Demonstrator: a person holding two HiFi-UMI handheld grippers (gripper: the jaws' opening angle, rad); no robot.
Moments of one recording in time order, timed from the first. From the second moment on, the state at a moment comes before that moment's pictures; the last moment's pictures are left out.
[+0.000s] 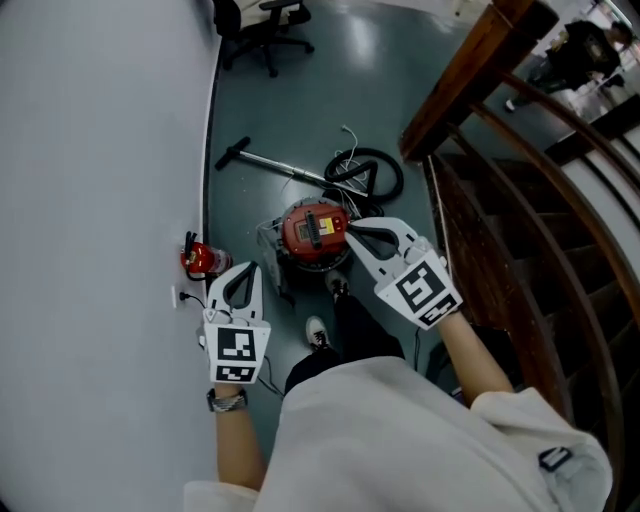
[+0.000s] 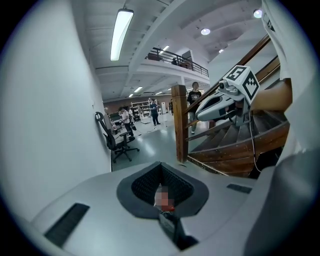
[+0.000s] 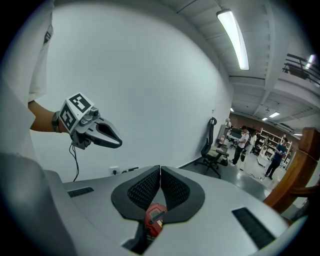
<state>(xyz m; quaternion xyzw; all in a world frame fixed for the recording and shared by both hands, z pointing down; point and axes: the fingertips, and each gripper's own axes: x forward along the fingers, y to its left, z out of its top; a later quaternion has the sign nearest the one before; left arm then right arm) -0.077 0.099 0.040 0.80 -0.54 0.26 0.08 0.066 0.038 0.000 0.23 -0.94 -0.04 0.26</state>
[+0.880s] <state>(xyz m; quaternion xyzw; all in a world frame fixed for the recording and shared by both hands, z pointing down) -0.078 0.072 0.200 0.75 -0.56 0.28 0.24 0.065 -0.019 0.170 0.23 -0.93 0.11 0.27</state>
